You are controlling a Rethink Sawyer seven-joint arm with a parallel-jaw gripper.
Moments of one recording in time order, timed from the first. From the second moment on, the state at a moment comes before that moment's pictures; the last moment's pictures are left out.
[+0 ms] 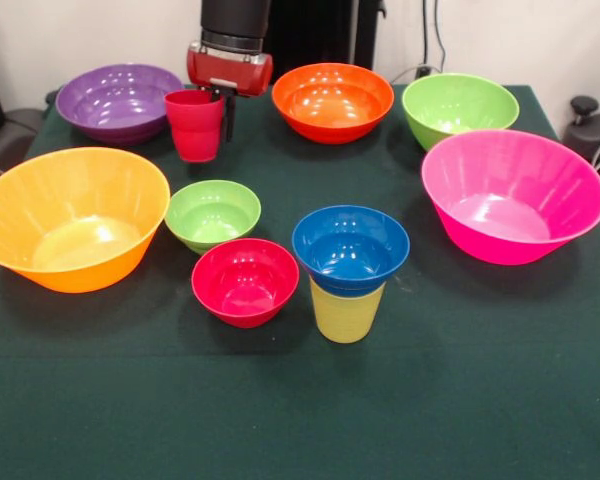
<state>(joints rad) -0.38 -0.44 -0.22 1.97 -0.58 -0.39 2.15</state>
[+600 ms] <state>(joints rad) -0.39 -0.48 -0.17 1.95 -0.58 -0.26 2.15</state>
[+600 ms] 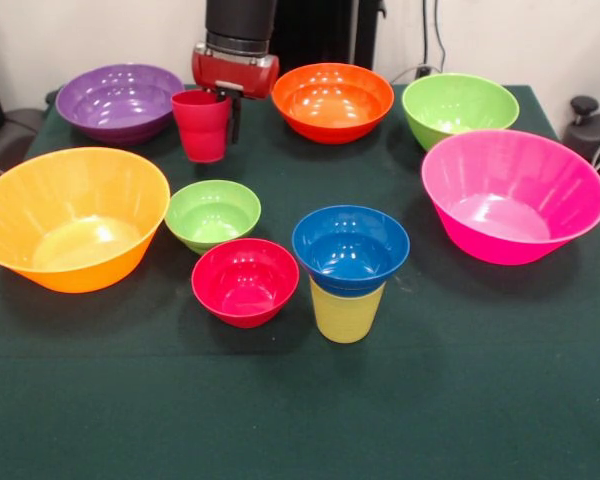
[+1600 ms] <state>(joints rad) -0.48 -0.61 0.06 1.93 -0.53 0.12 2.15</state>
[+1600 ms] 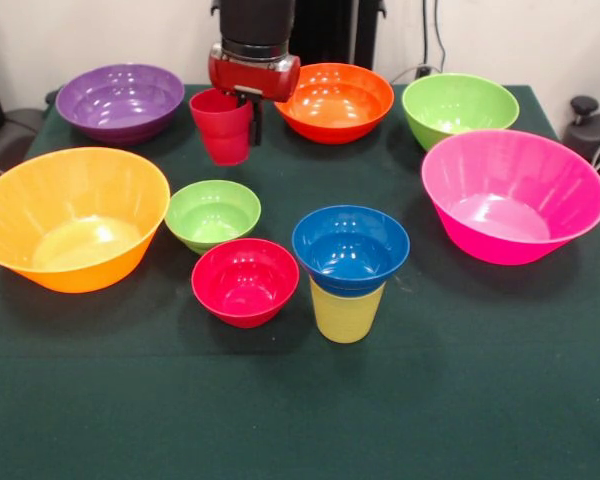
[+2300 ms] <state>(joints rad) -0.51 -0.66 0.16 1.75 -0.45 0.51 2.15</state>
